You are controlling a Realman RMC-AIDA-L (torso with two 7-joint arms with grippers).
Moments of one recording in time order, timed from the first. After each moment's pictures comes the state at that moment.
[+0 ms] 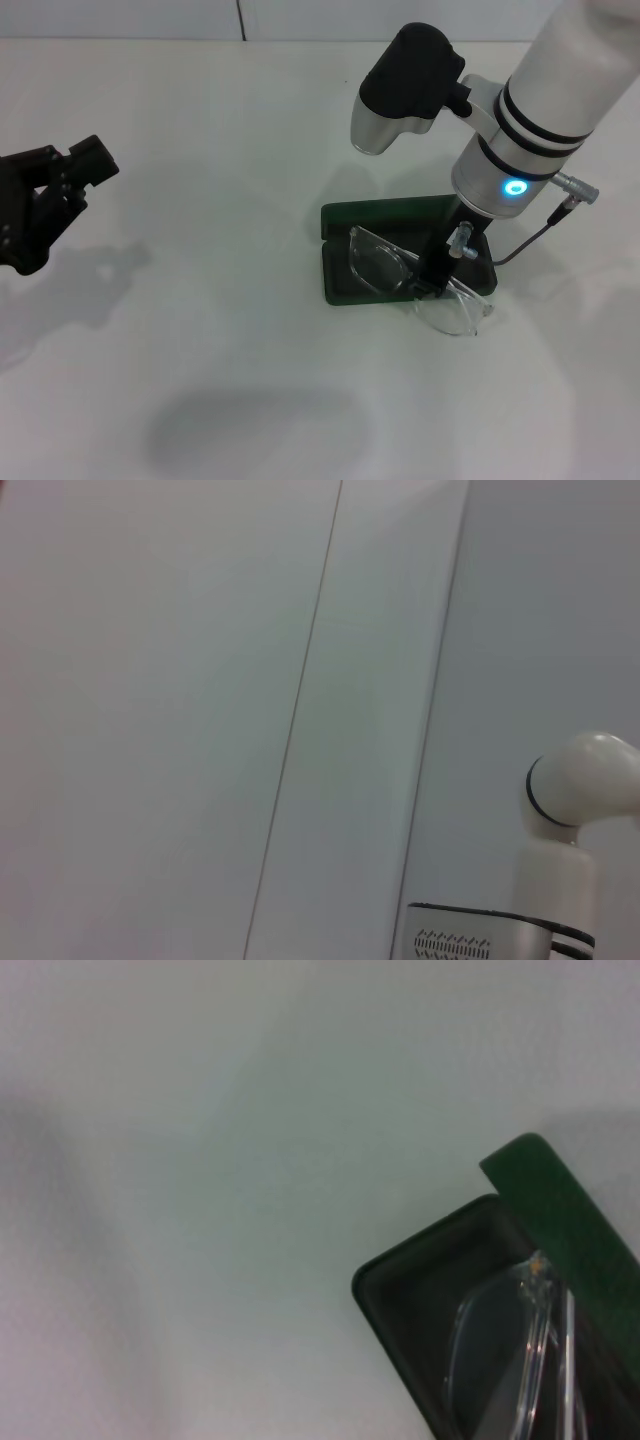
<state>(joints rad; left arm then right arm) -0.26 -2.06 0.59 0.69 1.56 1.91 -1.26 0.98 2.03 -1.75 -0.97 -2.34 -1.42 2.62</state>
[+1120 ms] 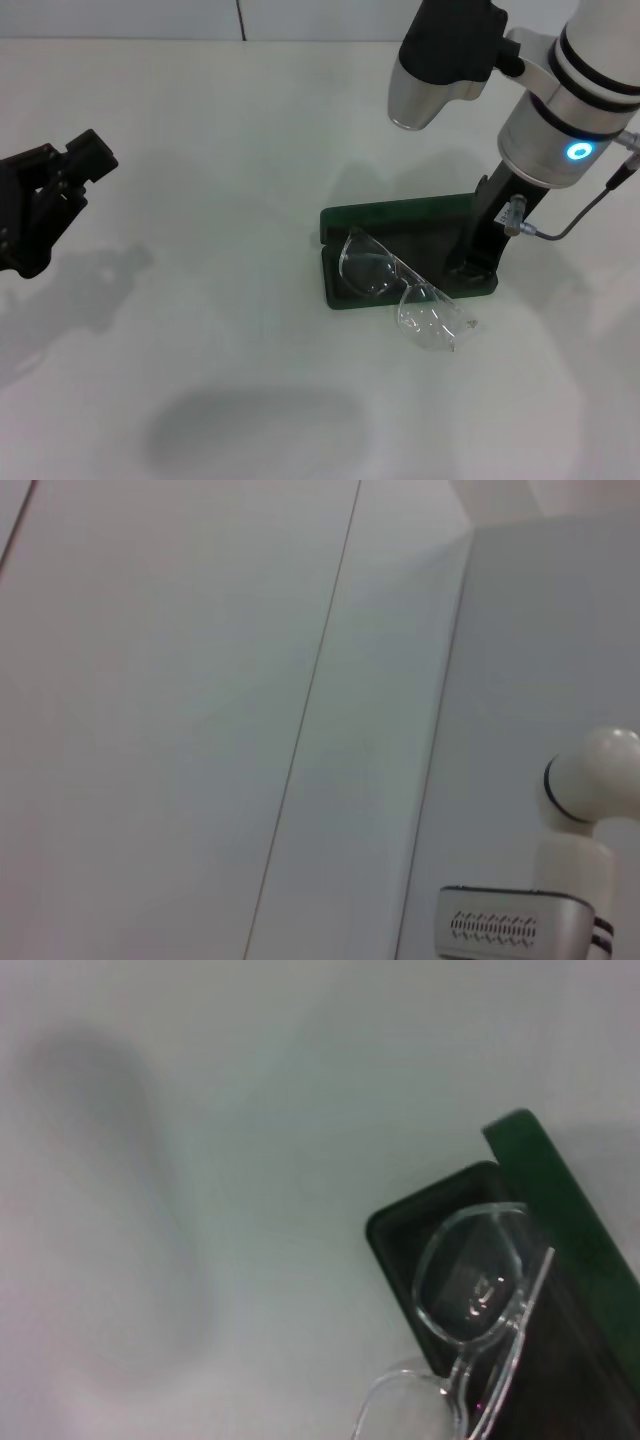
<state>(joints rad) -0.25 -2.09 0.59 0.62 1.51 1.94 -1.23 0.93 2.02 -1.61 -1.22 -2.44 -1.69 2.55</state>
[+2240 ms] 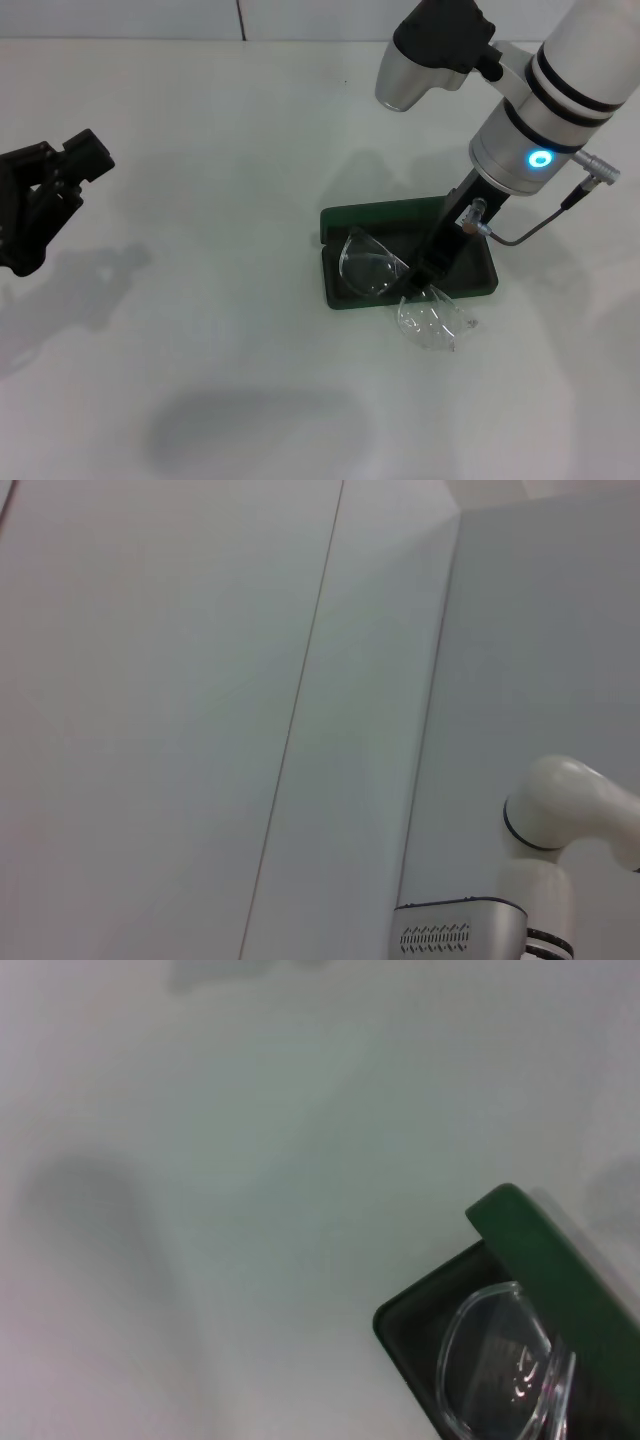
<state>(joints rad) -0.26 -2.06 0.59 0.62 1.53 1.94 -1.22 0.98 2.03 -1.56 -0.95 -2.32 -1.51 2.51</state>
